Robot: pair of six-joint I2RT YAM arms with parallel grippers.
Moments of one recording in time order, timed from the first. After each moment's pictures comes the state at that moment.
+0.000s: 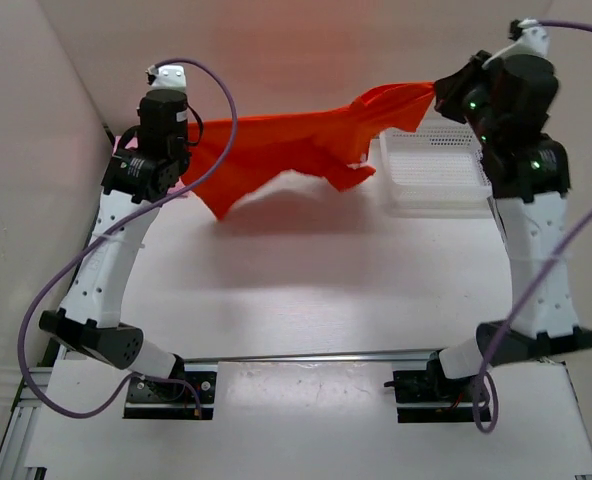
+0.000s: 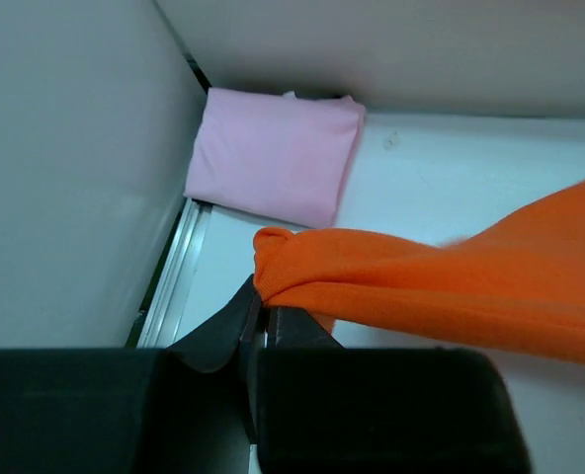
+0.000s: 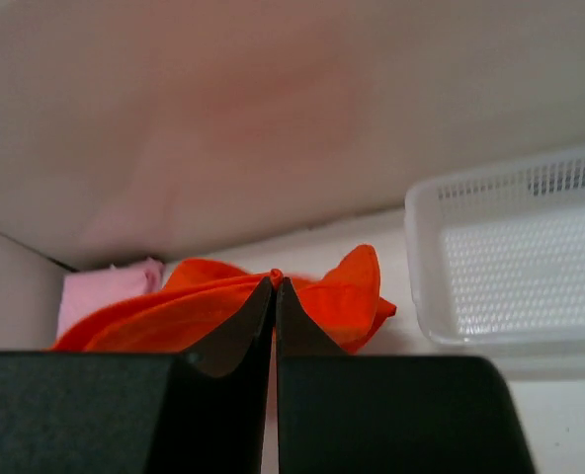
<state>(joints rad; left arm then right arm) -0.34 1.49 1.87 -0.82 -0.63 0.00 0.22 1.50 2.10 -0.73 0.08 0.43</state>
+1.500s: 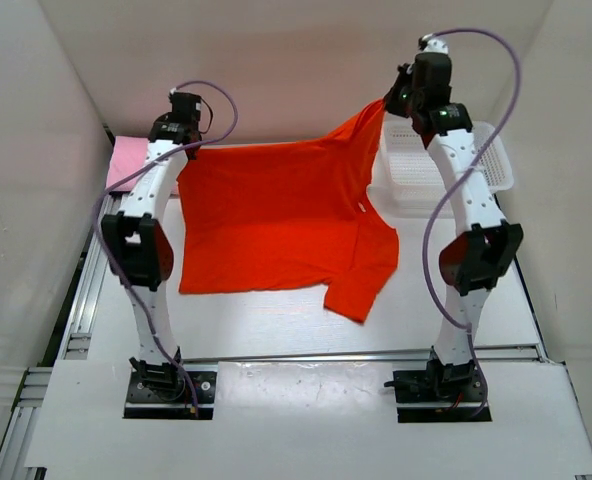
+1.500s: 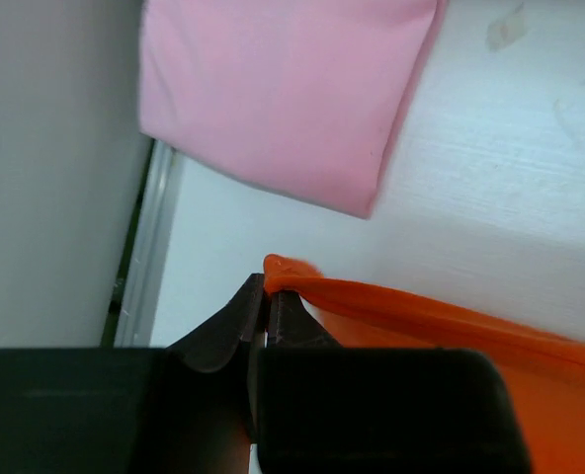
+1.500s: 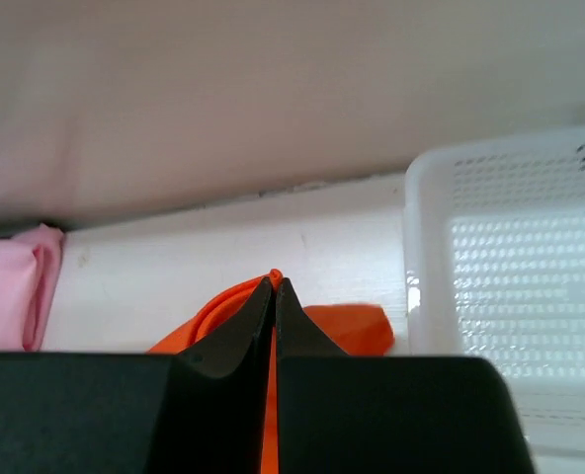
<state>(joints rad) -0.14 2.00 2.03 -0.78 -0.57 0.00 0.22 1.96 2.23 -0.56 0.05 0.36</state>
